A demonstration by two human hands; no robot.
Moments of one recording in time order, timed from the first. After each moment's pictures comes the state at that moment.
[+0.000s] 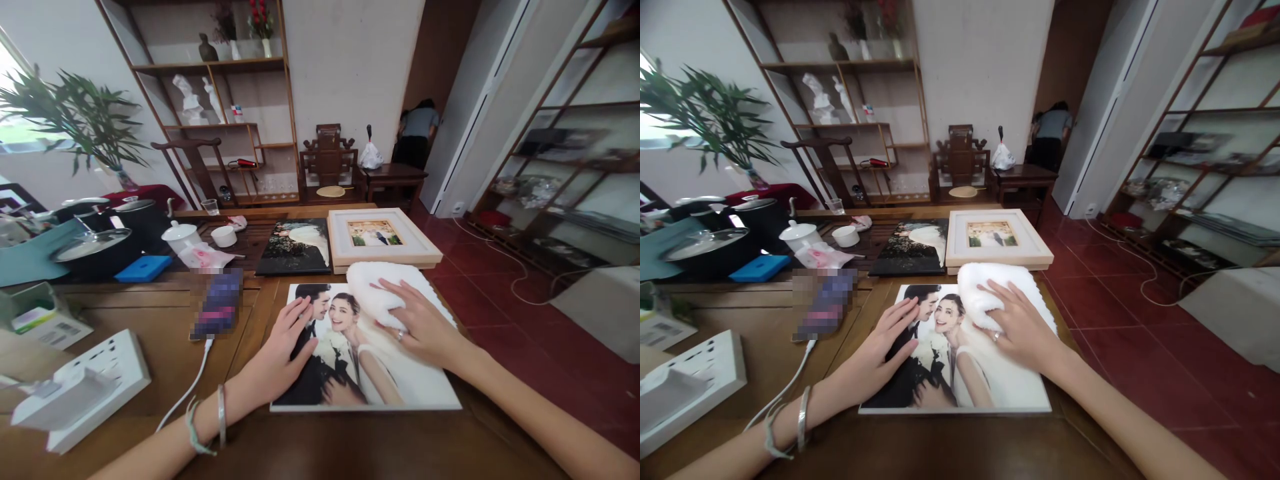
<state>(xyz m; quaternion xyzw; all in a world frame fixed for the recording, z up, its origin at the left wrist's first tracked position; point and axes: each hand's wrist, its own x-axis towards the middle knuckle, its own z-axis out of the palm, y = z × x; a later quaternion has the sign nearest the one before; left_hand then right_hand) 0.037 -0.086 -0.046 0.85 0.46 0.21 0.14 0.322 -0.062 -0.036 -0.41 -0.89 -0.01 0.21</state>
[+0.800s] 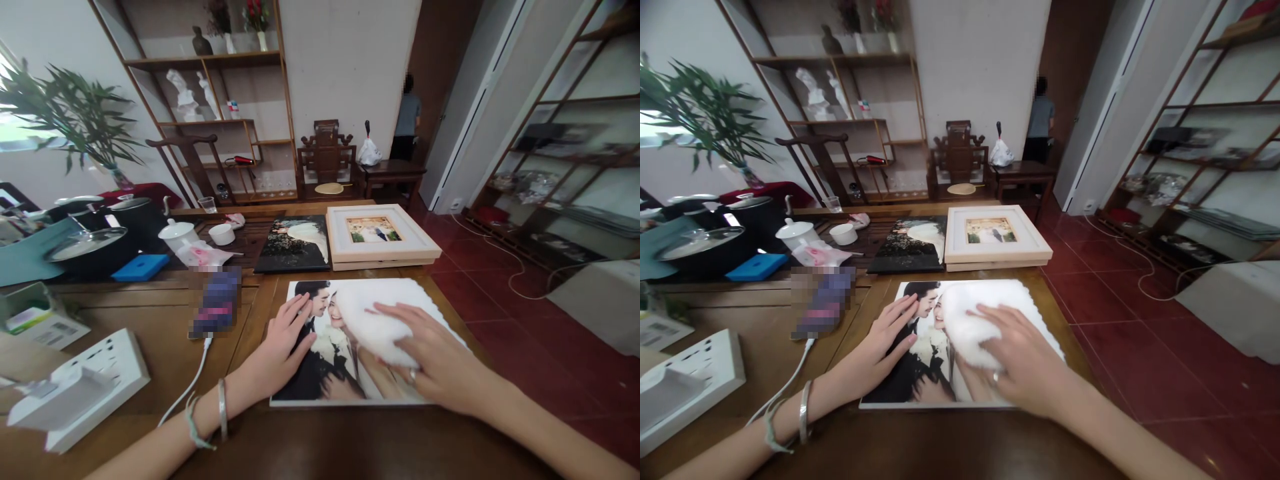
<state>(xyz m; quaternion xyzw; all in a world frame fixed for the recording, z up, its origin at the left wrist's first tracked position) 0.035 -0.084 -0.047 0.84 0.49 0.17 0.18 0.310 -0.110 -0.013 -0.40 -0.90 0.03 0.18</state>
